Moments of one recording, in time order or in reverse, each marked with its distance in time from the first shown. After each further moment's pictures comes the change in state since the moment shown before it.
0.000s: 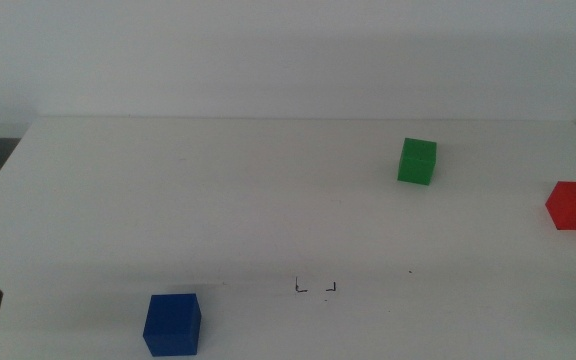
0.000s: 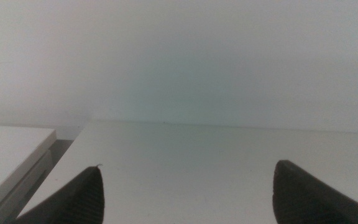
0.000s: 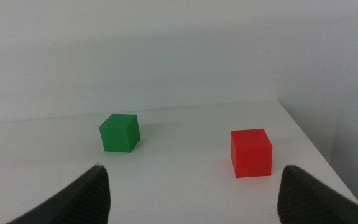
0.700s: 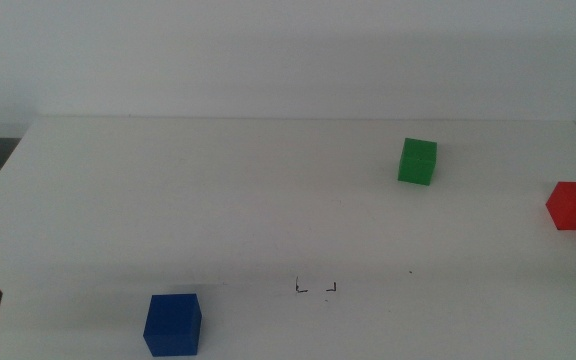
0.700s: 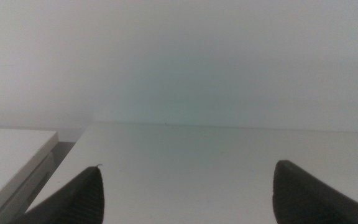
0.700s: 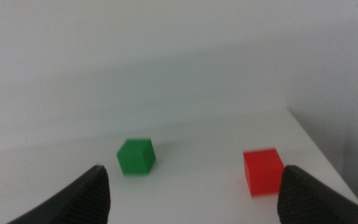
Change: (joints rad) left arm 0.000 0.000 0.000 0.012 -0.002 0.000; right arm 0.000 0.148 -0.191 0.025 0.063 0.064
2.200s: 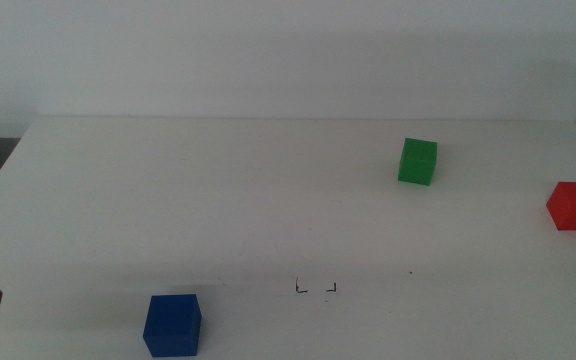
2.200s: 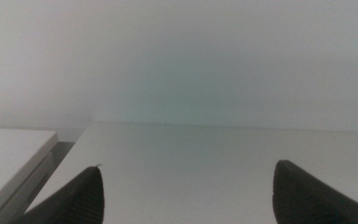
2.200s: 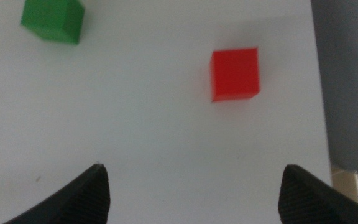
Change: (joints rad) left arm 0.000 0.000 0.000 0.000 -0.002 0.000; right arm -0.087 1.336 -1.303 0.003 0.981 -0.148
